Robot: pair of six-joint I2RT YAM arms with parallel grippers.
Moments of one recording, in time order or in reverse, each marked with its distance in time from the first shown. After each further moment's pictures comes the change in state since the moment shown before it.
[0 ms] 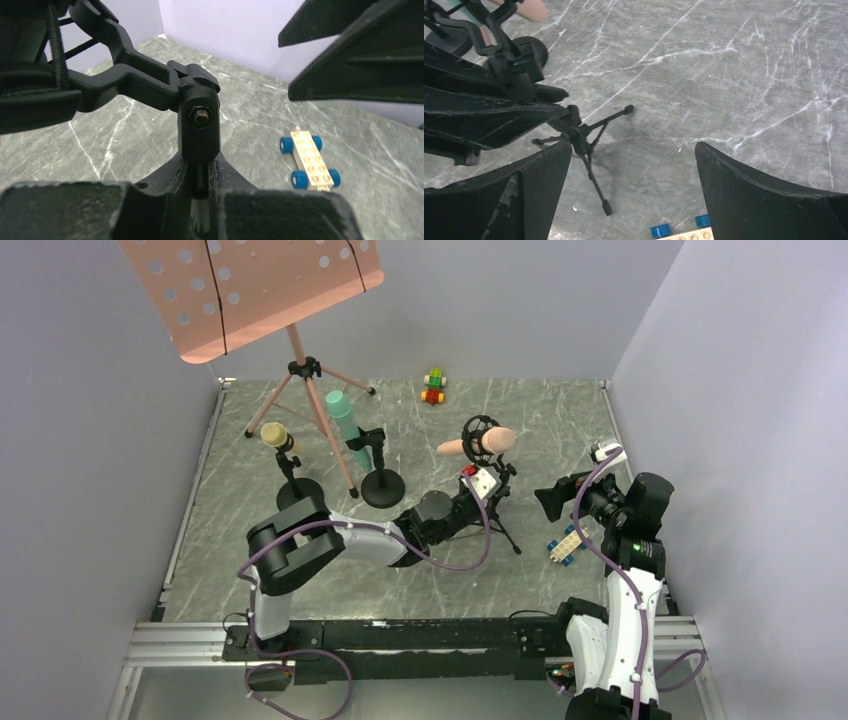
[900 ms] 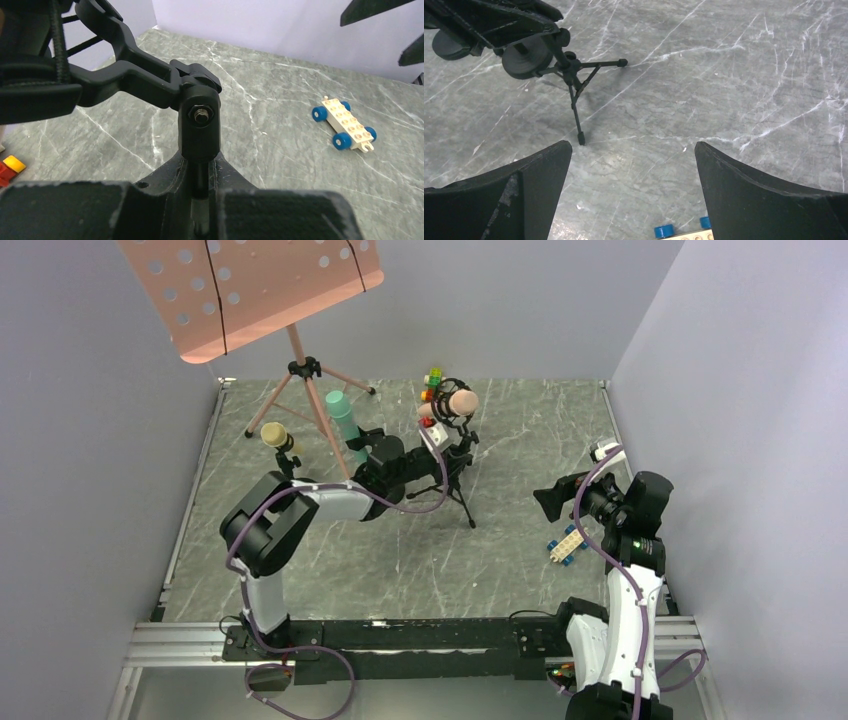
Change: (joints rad) left arm 0.380 -0.074 -0.025 -0.109 0.611 -0.010; right arm -0.005 0.020 0.000 0.000 -0.026 0.000
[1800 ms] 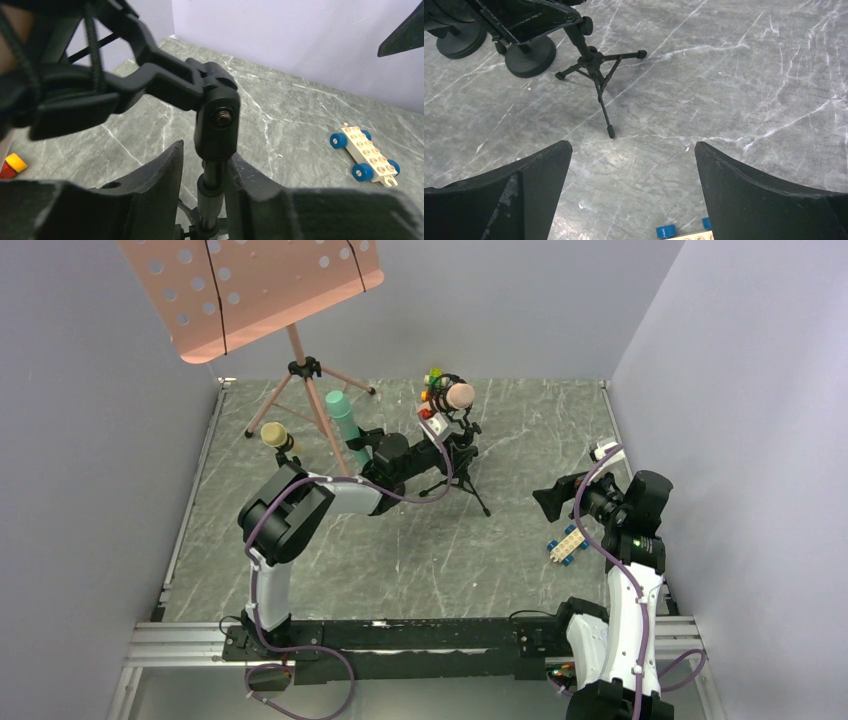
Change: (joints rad) left arm 0.013 0.130 0.097 0.093 -0.063 -0.086; right arm 0.000 0.013 0.000 0.000 -0.011 -0.001
